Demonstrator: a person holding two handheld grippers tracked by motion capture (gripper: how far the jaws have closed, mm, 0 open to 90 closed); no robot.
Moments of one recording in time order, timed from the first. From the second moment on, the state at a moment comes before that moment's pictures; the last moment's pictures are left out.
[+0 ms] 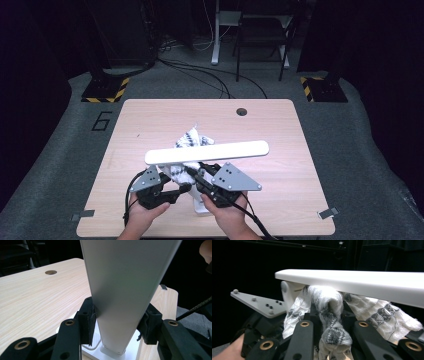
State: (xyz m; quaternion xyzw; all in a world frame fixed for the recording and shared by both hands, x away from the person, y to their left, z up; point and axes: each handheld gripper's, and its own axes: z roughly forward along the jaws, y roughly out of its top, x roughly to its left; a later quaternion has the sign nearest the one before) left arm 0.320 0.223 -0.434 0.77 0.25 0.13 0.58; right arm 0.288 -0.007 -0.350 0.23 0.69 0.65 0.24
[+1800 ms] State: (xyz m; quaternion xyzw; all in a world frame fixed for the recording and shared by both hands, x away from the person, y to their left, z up) left arm 0.320 0.228 -0.431 0.75 0.24 0.12 0.61; right arm 0.241 -0.056 -0.314 0.14 0.71 0.65 0.22
